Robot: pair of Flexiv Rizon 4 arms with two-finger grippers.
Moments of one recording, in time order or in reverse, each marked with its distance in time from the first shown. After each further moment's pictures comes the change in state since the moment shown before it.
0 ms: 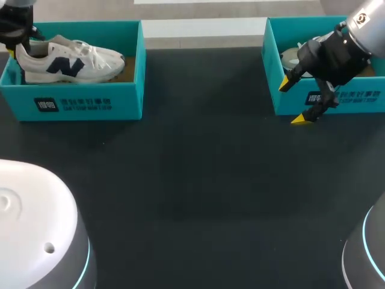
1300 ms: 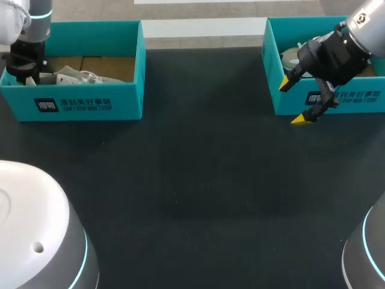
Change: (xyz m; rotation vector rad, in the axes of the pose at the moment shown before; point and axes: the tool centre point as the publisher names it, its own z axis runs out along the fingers) left arm -0.036 -0.036 0.079 0.091 -0.002 0.049; right arm 0.000 0.000 0.000 0.000 0.000 0.000
